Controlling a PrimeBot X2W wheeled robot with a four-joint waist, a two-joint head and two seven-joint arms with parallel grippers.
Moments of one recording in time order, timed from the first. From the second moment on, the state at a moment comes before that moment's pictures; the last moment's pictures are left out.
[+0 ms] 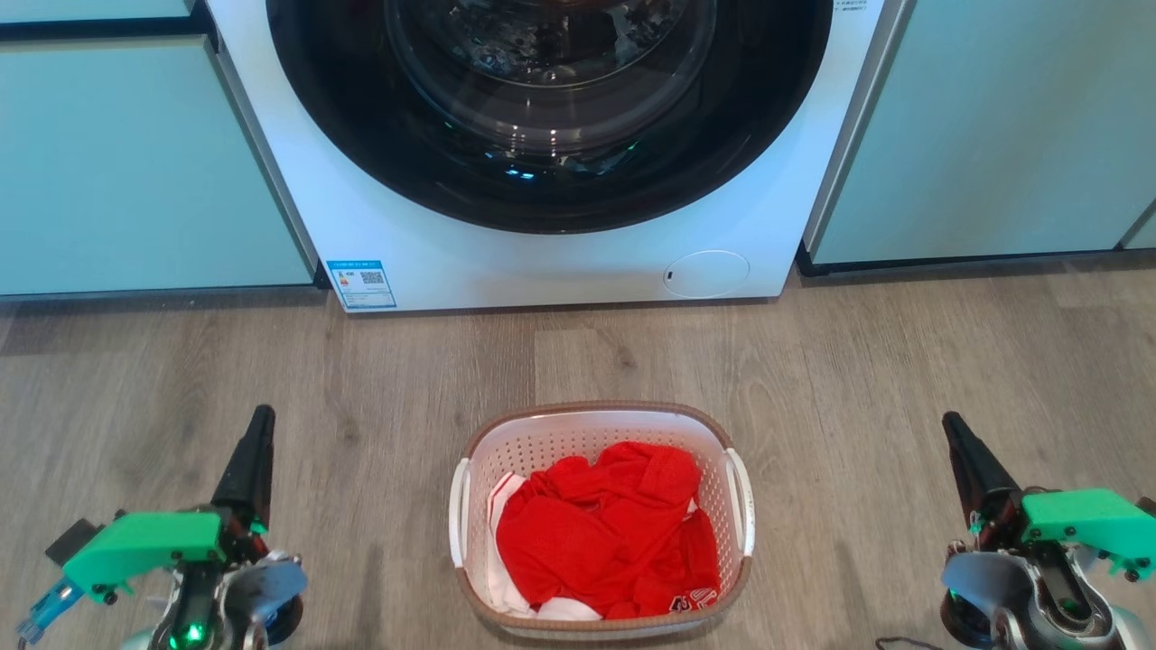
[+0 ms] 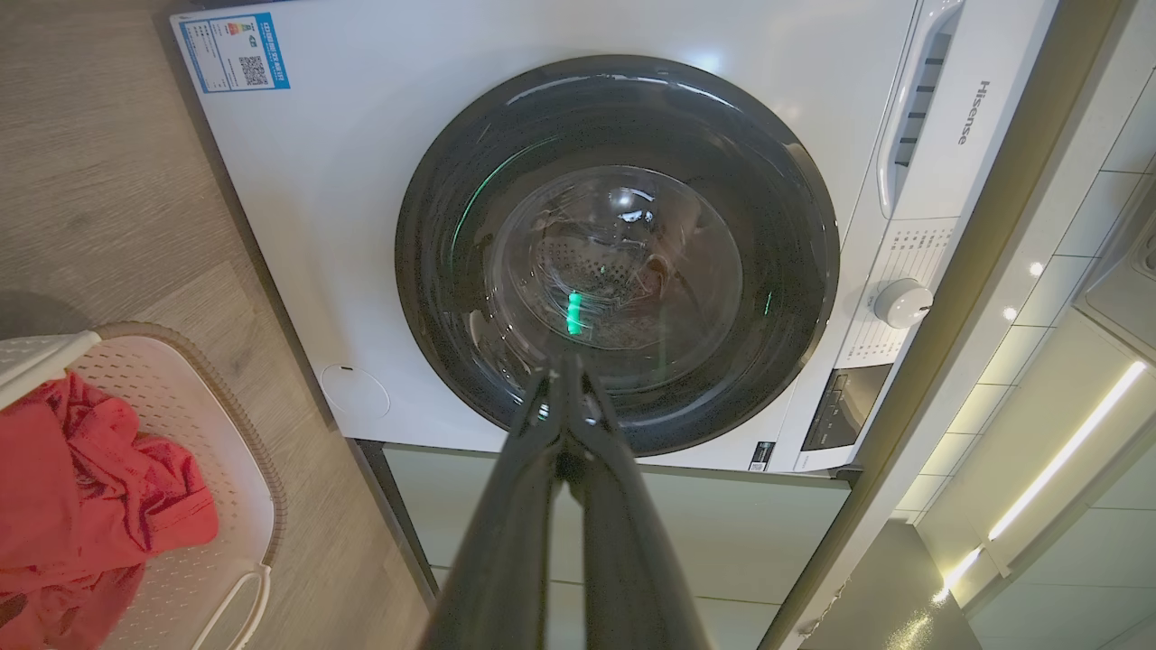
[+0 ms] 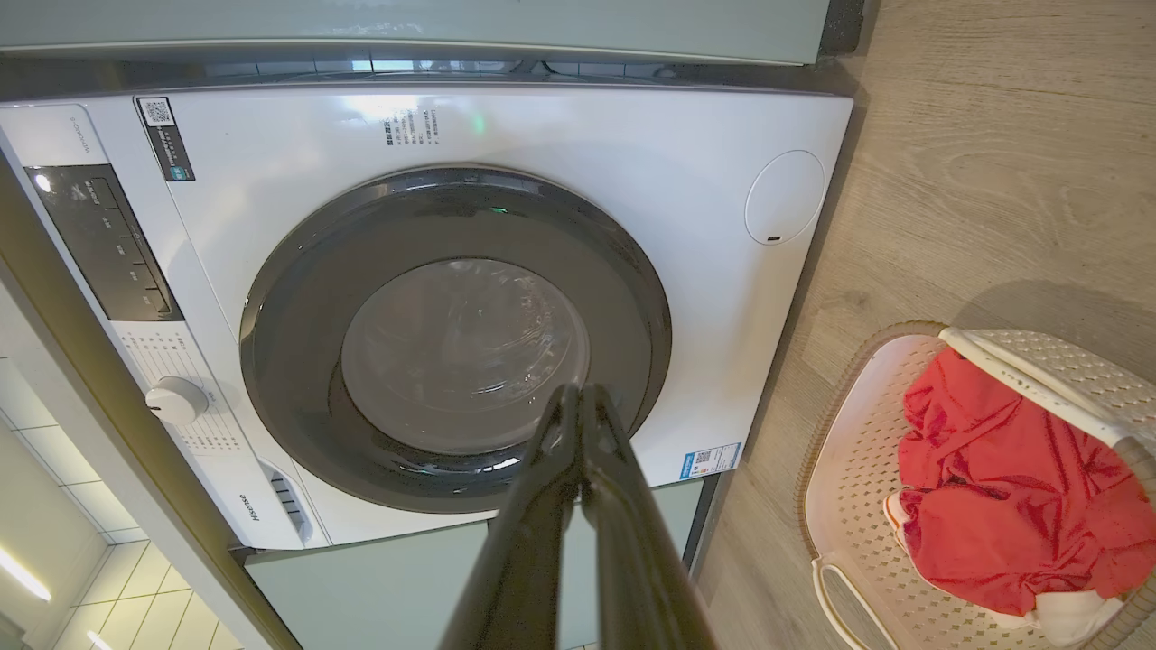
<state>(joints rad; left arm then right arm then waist) -0.05 0.04 0.08 0.27 -1.62 -0.12 0.11 -0.06 -0.04 -0.13 0.28 1.62 0.12 0.11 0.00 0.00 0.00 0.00</state>
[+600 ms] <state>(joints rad) -0.05 0.04 0.08 0.27 -1.62 -0.12 0.11 -0.06 -0.04 -0.13 0.28 1.62 0.12 0.11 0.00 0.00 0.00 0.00</state>
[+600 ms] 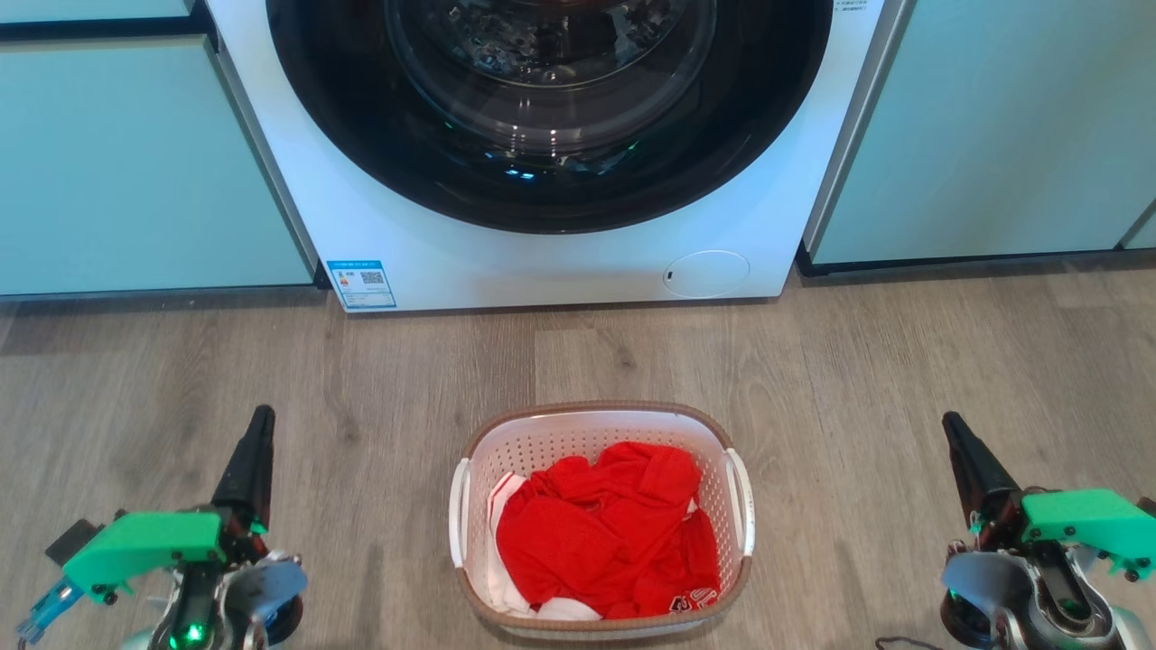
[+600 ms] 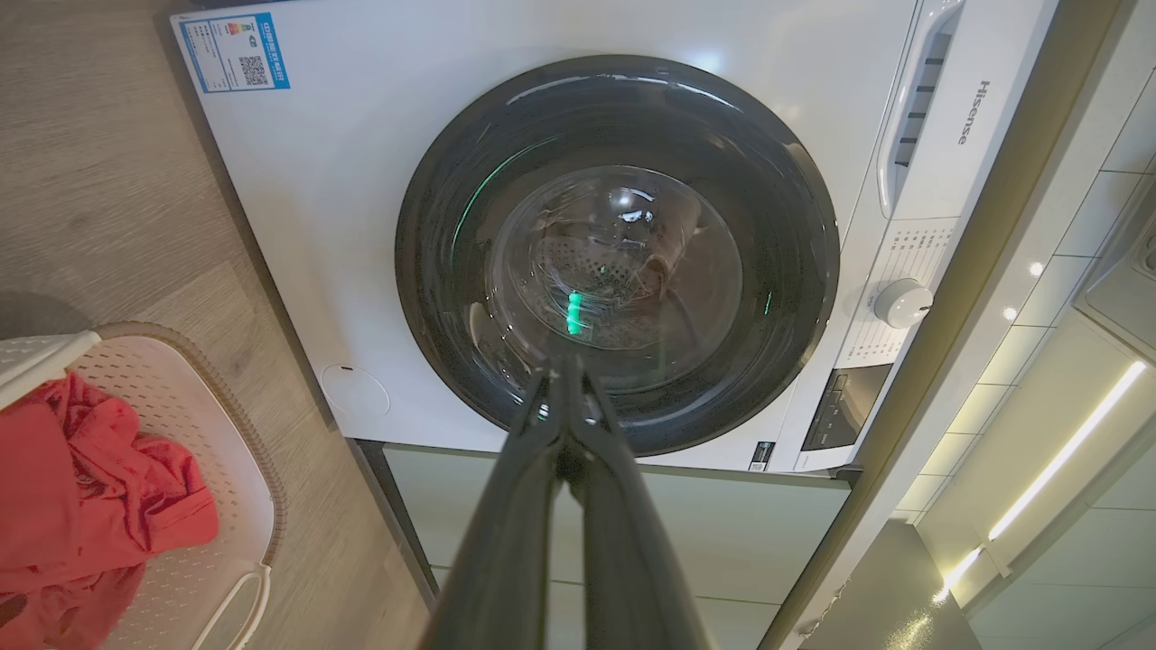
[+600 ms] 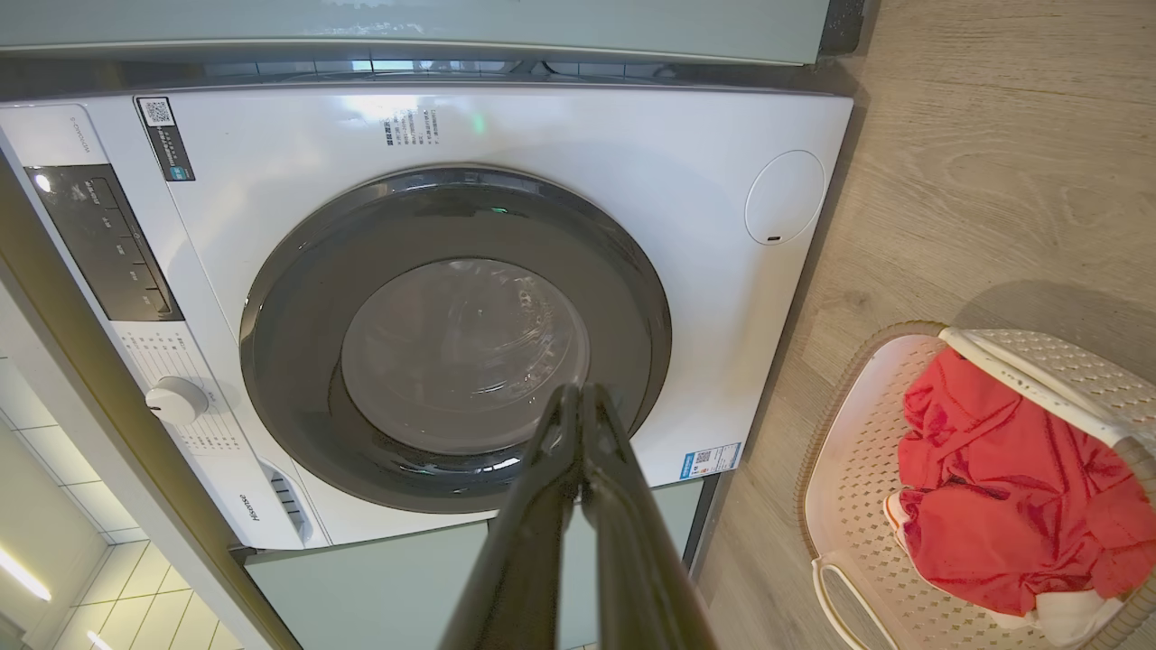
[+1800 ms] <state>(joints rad) -0.05 0.04 0.08 0.27 -1.62 -0.12 0.11 -0.06 -0.04 -0.13 0.28 1.62 0.12 0.11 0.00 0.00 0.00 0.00</state>
